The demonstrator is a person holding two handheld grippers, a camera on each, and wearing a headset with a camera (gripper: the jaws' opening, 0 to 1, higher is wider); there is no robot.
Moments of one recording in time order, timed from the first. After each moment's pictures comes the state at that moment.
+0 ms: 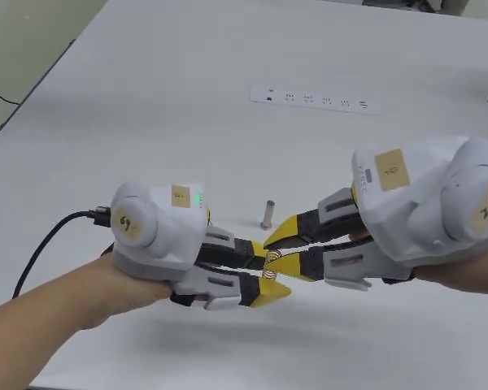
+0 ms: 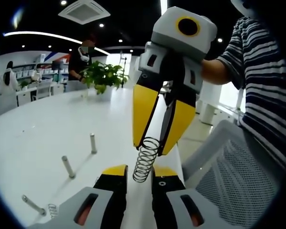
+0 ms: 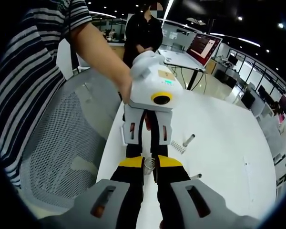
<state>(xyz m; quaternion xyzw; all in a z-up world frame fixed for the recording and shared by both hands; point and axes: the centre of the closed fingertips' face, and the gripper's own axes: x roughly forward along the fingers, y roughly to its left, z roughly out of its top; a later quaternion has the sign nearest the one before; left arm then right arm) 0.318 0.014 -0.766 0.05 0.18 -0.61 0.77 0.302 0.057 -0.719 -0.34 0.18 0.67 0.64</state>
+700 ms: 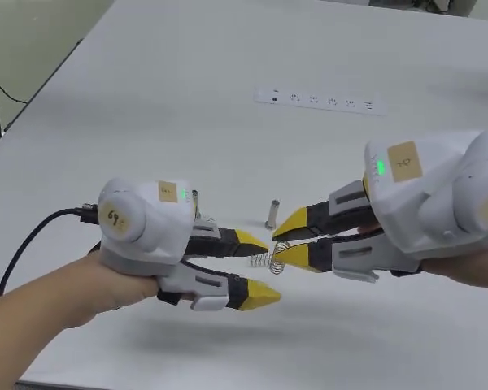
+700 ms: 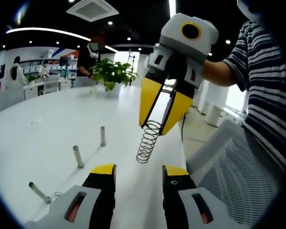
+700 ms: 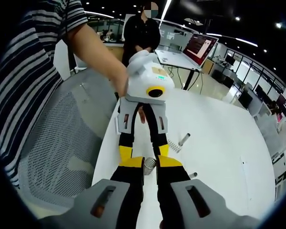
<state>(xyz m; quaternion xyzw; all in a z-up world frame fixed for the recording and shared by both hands) 0.323 0.037 -0.771 0.05 0.20 -0.58 0.79 0.311 0.053 -0.716 -0.33 0.18 0.66 0.65</state>
